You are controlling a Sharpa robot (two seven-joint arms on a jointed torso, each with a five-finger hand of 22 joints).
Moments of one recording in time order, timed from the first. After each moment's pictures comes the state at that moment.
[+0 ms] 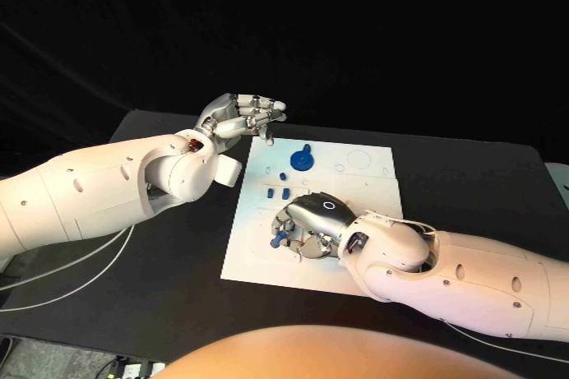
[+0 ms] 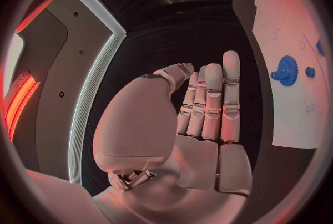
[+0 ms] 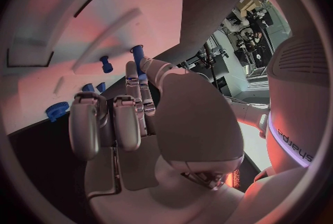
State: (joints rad) left arm 1.19 -0.85 -0.02 1.50 -0.11 -0.23 0.41; left_hand 1.41 -0.18 0.50 0.05 0.30 0.94 0.18 0.24 0.26 1.10 0.11 0.24 0.12 1.10 0.03 1.12 0.43 0.17 1.10 0.11 0.81 0.56; right arm 1.04 -0.63 -0.14 1.71 -1.72 -0.38 -0.19; right_hand 1.44 -0.18 0.55 0.15 0.10 1.08 0.12 0.22 0.37 1.26 0.06 0.14 0.12 1.47 -0.02 1.44 1.31 0.05 1.46 0.08 1.40 1.31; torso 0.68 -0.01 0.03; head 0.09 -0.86
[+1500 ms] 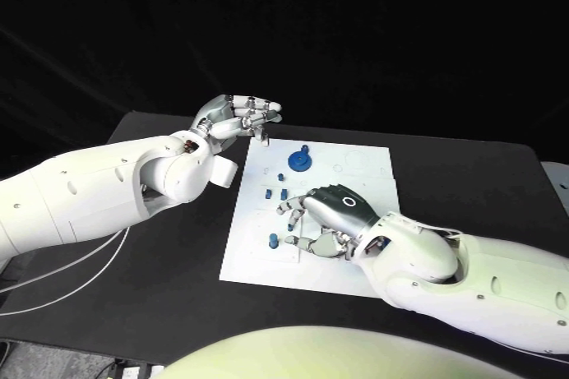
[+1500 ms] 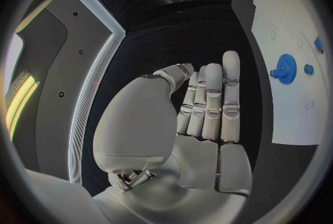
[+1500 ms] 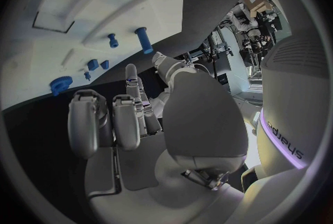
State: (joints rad) left arm 1.19 -0.86 -0.02 1.50 -0.11 -0.22 0.41; left_hand 1.40 -0.17 0.50 0.05 0.30 0.94 0.18 0.24 0.26 1.10 0.11 0.25 0.12 1.10 0.03 1.12 0.43 0.17 1.10 0.11 0.81 0.56; right arm 1.05 -0.74 -0.13 1.84 -1.79 -0.49 -0.23; right_hand 1.31 -0.27 0.44 0.20 0.09 0.87 0.14 0.12 0.37 1.18 0.08 0.10 0.16 1.46 -0.01 1.44 1.30 0.05 1.47 0.09 1.37 1.31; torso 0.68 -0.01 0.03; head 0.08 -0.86
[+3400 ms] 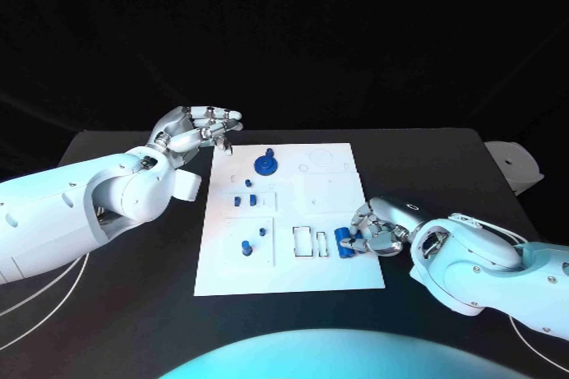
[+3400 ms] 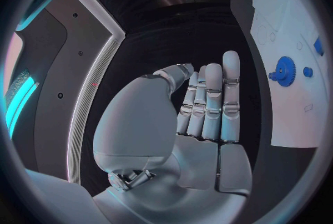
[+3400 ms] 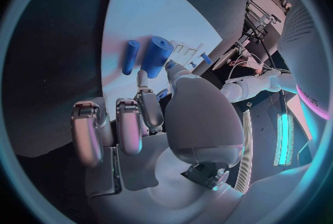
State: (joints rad) left arm 1.19 -0.89 -0.03 1.51 -0.11 -0.22 0.41; left_hand 1.40 -0.17 0.50 0.05 0.30 0.94 0.18 0.24 0.26 1.10 0.11 0.25 0.12 1.10 0.03 1.12 0.43 0.17 1.10 0.11 0.81 0.56; right arm 1.03 -1.10 -0.14 1.96 -1.48 -0.42 -0.51; right_hand 1.21 -0.17 0.16 0.29 0.22 0.95 0.10 0.34 0.58 1.42 0.02 1.29 1.31 1.46 -0.05 1.54 1.31 0.01 1.46 0.06 1.57 1.31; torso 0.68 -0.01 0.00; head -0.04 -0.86
